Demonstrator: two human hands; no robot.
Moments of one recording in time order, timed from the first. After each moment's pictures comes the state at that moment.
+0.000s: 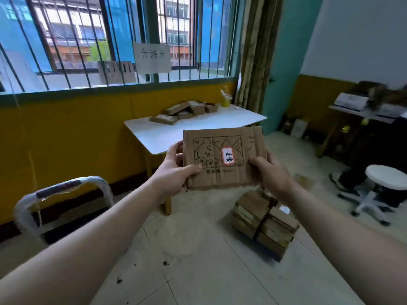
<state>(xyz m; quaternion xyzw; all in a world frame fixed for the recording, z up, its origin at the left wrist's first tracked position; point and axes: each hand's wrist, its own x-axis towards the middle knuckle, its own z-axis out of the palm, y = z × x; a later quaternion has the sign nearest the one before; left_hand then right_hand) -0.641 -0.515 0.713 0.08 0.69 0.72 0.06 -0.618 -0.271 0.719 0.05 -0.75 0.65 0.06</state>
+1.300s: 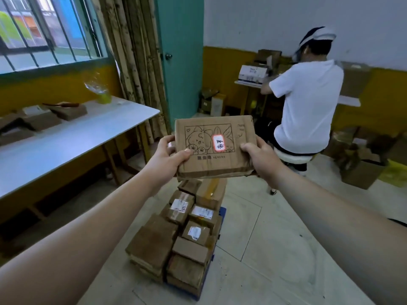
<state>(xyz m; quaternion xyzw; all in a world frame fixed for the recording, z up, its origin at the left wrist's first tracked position) -0.964 0.085 0.673 0.17 0.70 0.66 0.20 -0.847 0.296 0.698 -0.17 -0.74 0.64 0.14</state>
